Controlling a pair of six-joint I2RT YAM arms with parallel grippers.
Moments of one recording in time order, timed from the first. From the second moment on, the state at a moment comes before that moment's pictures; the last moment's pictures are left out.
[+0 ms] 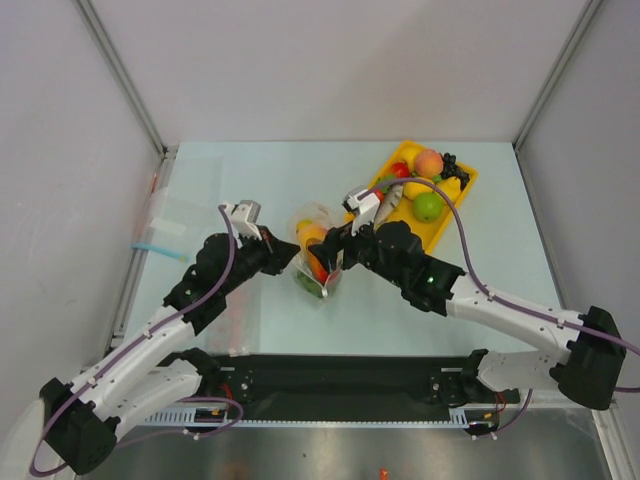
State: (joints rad) left arm -0.59 0.84 0.61 -0.01 0.11 -0.56; right arm 0.97 1.22 0.93 0.12 0.11 0.27
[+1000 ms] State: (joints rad) left arm -0.60 0.80 0.61 -0.04 0.13 -0.56; right arm 0.98 1.38 1.06 -0.08 0.10 0.22
